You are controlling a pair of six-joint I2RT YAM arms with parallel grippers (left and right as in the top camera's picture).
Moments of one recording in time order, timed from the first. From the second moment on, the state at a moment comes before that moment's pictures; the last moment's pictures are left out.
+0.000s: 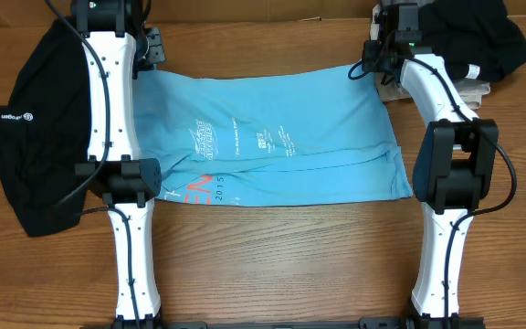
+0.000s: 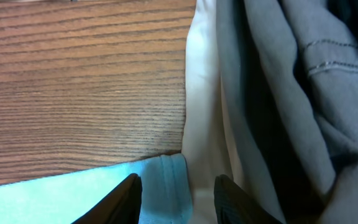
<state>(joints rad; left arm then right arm) 0.00 2.64 3.09 -1.69 -0.12 -0.24 0.03 2.44 2.06 -0.54 0.02 0.04</state>
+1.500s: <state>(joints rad) 0.00 2.64 3.09 -1.69 -0.12 -0.26 0.05 2.48 2.08 -0.68 0.06 0.05</state>
